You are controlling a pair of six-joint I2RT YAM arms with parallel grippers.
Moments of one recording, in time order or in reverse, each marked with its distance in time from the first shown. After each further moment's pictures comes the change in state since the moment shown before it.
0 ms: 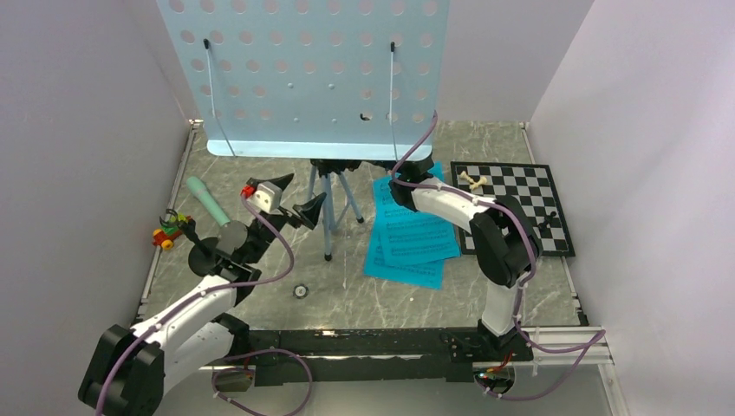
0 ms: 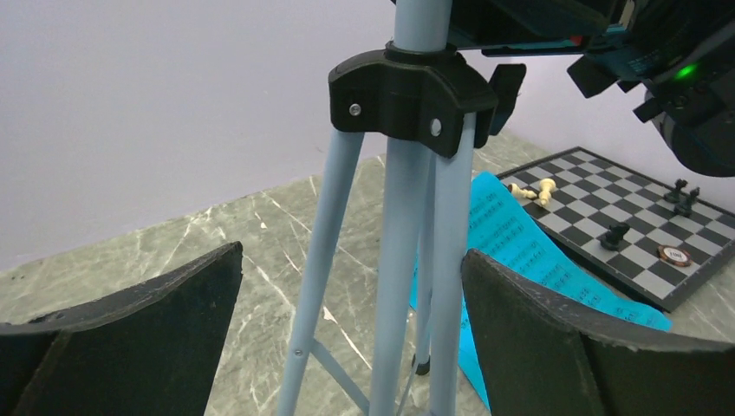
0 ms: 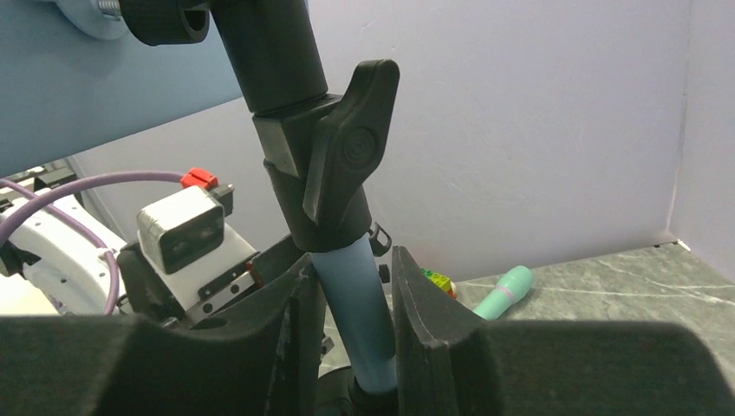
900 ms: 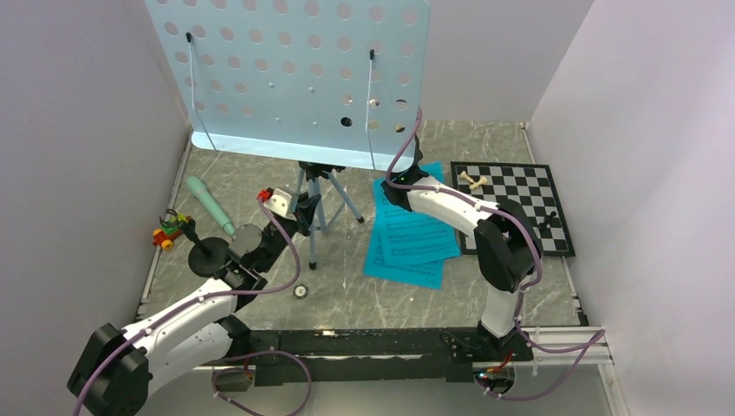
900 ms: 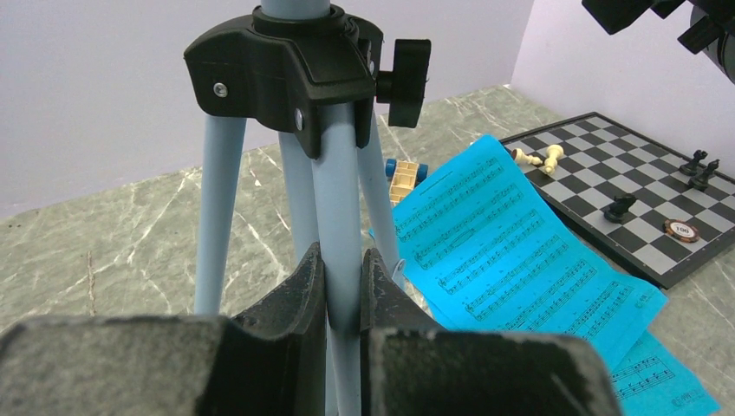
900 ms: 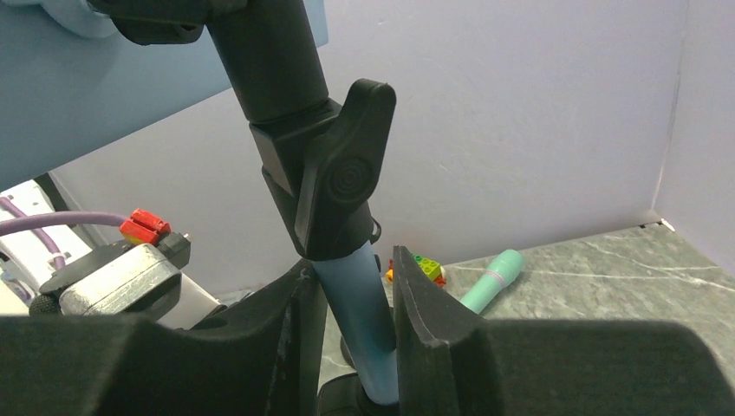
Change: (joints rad) left arm -0.147 -0.021 0.037 -0.166 -0.171 0.031; right arm 0.064 -0.030 0.074 -0.241 0.042 -0.153
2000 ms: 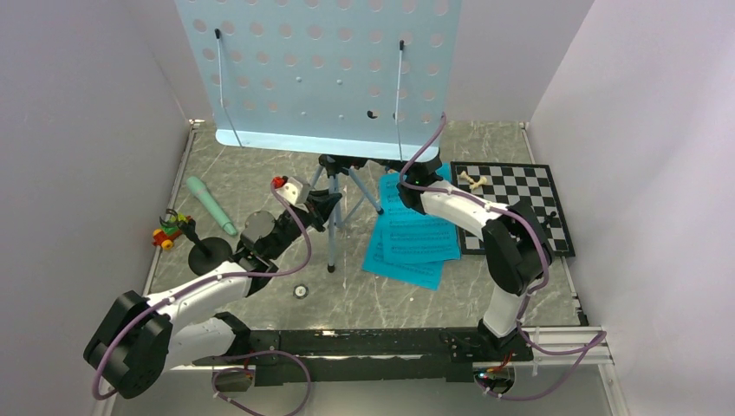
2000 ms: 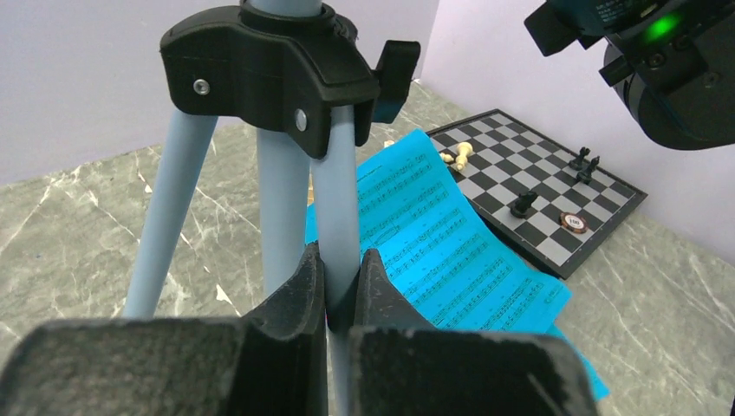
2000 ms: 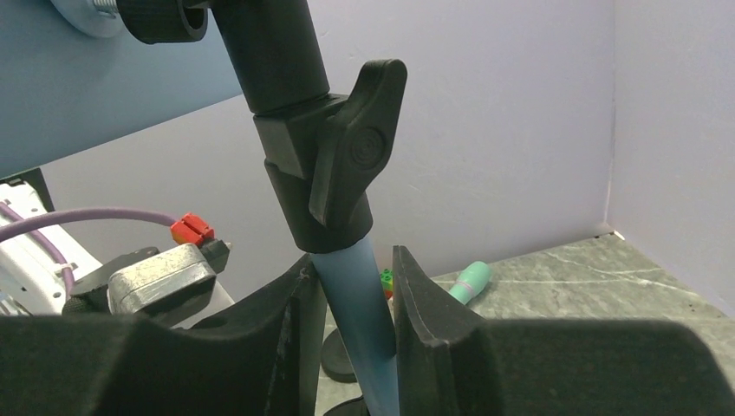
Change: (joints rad) left arm 0.007 0.207 0.071 0.117 0.204 -0.135; right arm -0.076 -0.052 -0.138 0.175 0.025 0.066
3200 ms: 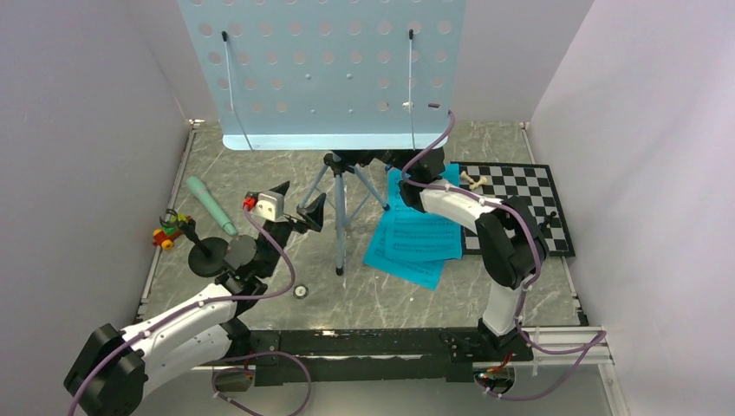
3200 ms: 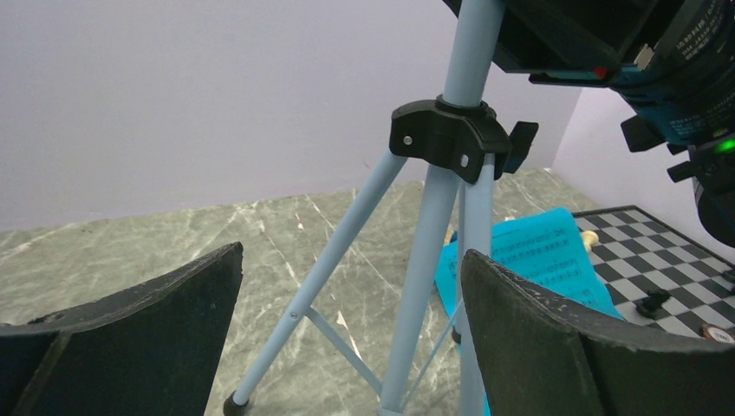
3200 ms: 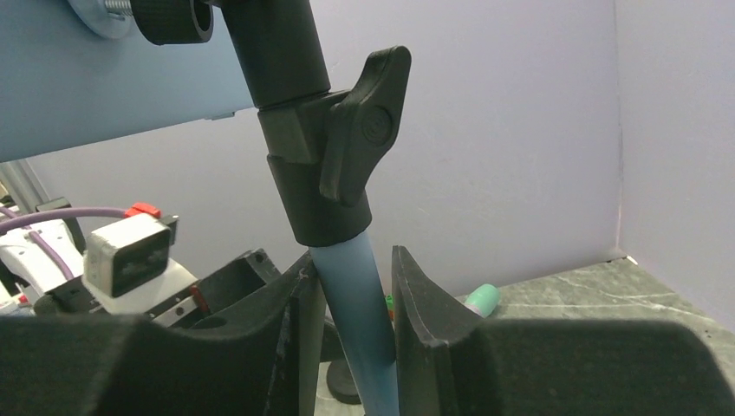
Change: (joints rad) left arm -0.087 -0.234 -0.125 0.053 -0.433 0.133; right arm -0.040 0.058 -0.005 0.179 0.000 0.120
